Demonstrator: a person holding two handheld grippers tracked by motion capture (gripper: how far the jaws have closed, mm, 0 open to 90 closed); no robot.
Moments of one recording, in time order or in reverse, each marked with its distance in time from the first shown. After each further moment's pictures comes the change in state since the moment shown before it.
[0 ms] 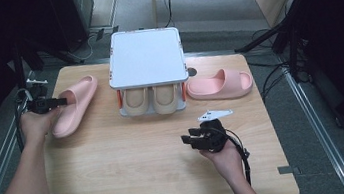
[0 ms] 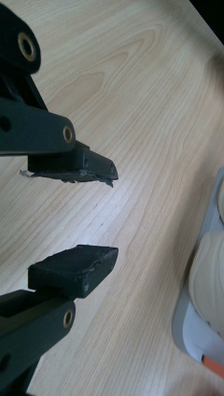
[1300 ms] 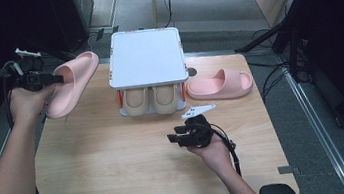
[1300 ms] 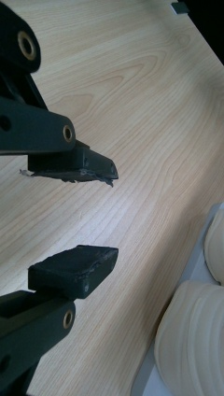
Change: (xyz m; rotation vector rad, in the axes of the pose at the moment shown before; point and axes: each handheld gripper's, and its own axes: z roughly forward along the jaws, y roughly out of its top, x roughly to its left) left arm -0.060 0.069 -0.073 -0.038 0.014 0.039; right arm 0.014 0.024 0.027 0.033 0.092 -0.085
